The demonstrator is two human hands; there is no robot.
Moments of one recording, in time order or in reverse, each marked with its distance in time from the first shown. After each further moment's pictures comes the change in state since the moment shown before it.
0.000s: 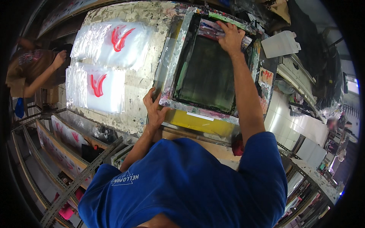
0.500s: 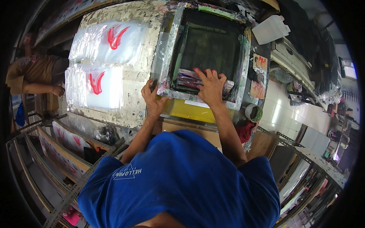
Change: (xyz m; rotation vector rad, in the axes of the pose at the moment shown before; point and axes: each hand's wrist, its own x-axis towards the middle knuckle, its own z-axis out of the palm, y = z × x) left_hand 0.010 0.007 0.004 0.031 0.061 0.048; right_hand -0.178 -0.153 -0.096 0.086 -0.353 0.167
